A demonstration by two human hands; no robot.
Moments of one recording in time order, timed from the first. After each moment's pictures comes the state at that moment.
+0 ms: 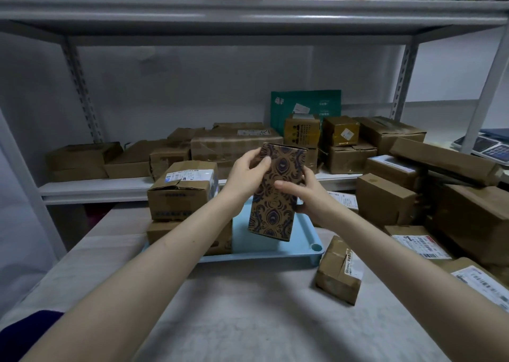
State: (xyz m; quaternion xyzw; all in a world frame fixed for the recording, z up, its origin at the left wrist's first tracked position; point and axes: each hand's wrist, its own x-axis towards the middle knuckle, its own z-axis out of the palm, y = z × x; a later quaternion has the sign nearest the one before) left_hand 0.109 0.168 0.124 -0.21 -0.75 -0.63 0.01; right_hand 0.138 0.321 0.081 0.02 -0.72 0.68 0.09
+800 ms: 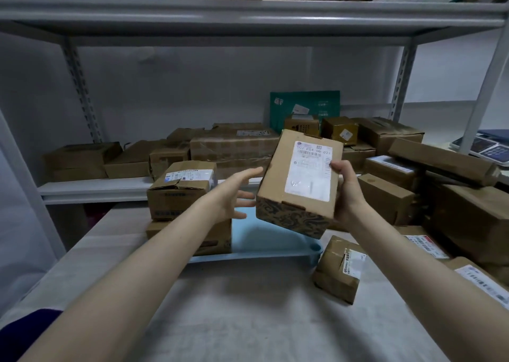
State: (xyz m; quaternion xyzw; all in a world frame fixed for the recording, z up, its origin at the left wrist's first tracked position) left_hand 0.095 0.144 0.109 -0.07 -0.74 -0.63 -0.22; right_hand 0.152 0.366 0.084 -0.09 -0.51 0.85 0.10
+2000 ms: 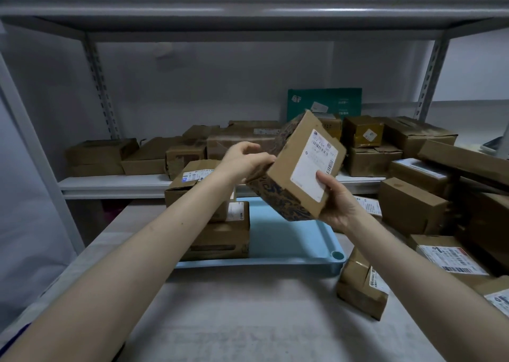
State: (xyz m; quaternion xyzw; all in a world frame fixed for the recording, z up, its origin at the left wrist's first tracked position) left_hand 0.082 0.127 0.154 -0.15 -0.77 -0.61 -0.04; right_hand 0.097 0.341 0.060 0.01 -0.40 0.92 -0.04
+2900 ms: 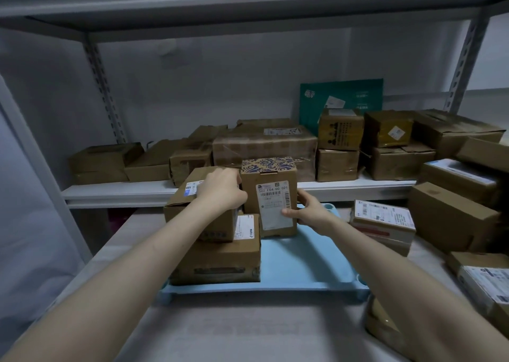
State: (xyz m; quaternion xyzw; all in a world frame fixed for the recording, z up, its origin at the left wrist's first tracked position) left_hand -0.004 0.101 0.112 -0.11 -0.98 -0.14 0.12; right_hand -0.027 0.319 0.002 0.00 -0.75 0.66 0.01
